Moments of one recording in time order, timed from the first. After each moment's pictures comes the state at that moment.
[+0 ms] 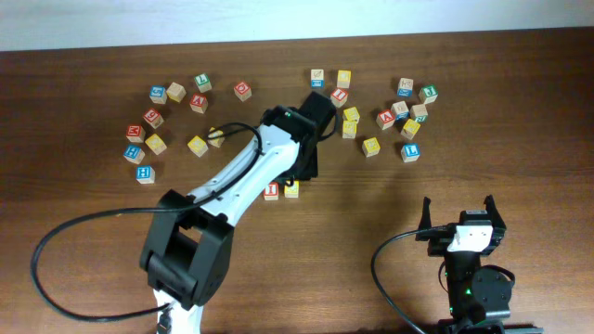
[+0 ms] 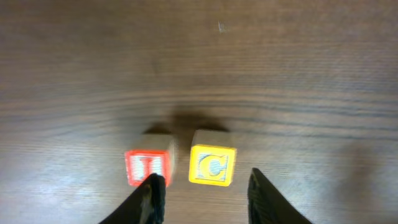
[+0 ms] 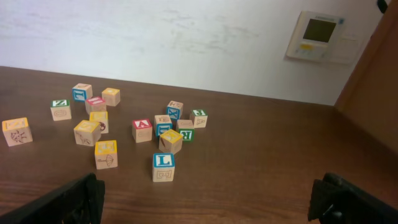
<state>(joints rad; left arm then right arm) -0.61 2.06 1.70 -1.11 -0.17 -0.58 0.01 0.02 0.01 -0.07 0.11 -0.13</state>
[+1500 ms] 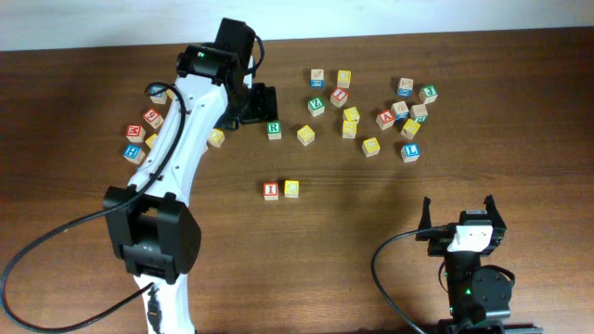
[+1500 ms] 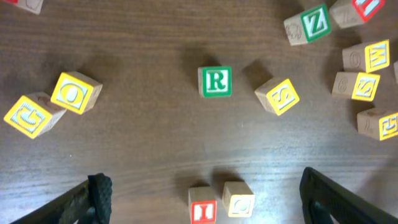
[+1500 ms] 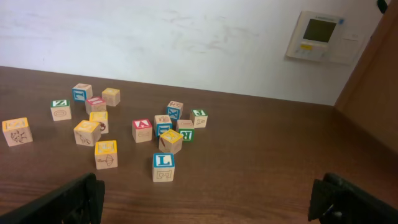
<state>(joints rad) -0.29 2.12 2.06 -1.23 0.07 -0.33 0.01 0.02 0.01 -0.07 0.11 -0.13</state>
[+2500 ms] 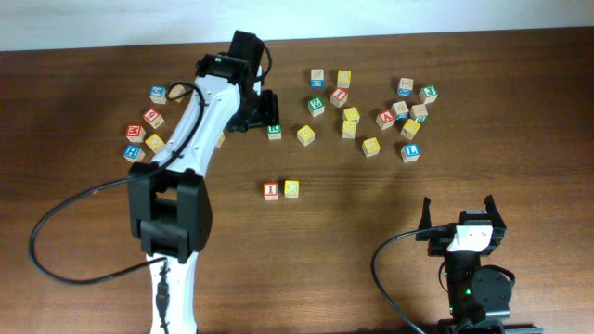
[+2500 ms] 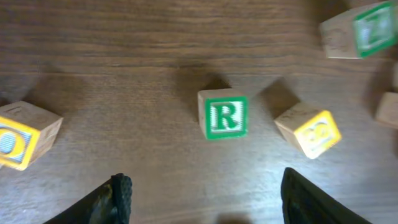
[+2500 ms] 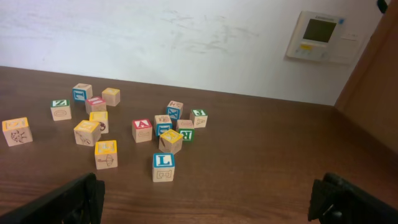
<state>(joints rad) -0.29 2.29 2.06 -1.11 0.09 -0.34 0.01 0.02 0.01 -0.07 0.11 -0.13</state>
